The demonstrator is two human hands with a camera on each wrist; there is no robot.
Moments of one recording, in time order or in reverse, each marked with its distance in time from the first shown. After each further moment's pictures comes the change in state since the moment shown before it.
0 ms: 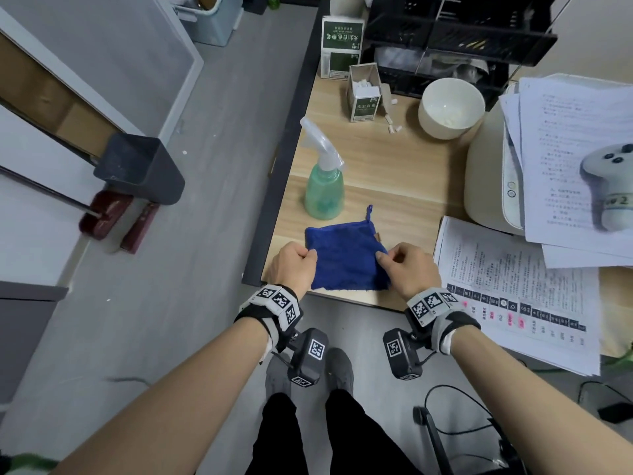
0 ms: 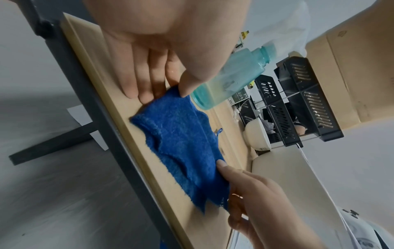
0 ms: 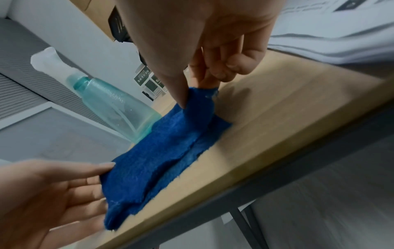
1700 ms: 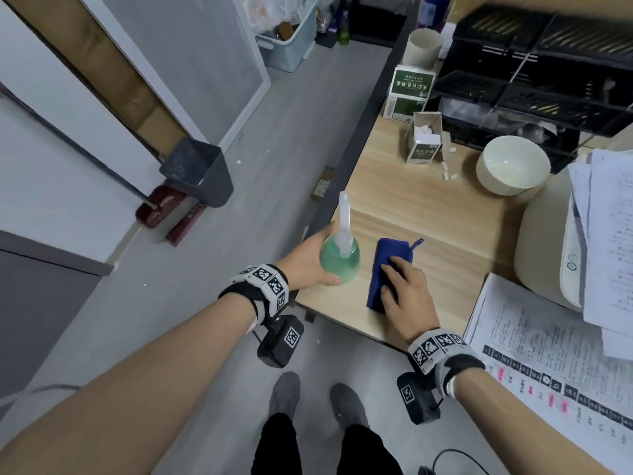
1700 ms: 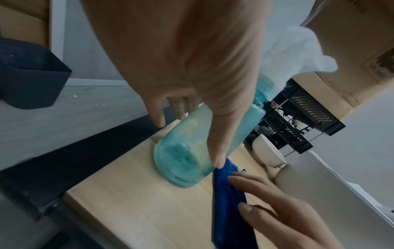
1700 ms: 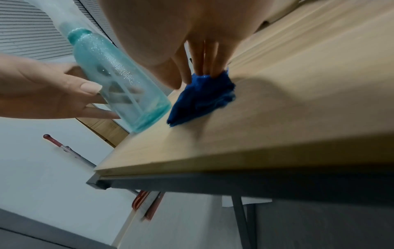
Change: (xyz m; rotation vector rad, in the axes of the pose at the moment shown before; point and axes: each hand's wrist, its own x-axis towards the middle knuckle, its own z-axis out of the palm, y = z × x) left_hand 0.043 0.005 -0.078 -0.122 -0.419 0.455; right_hand 0.006 -0.036 0.032 -0.101 -0.040 -0.646
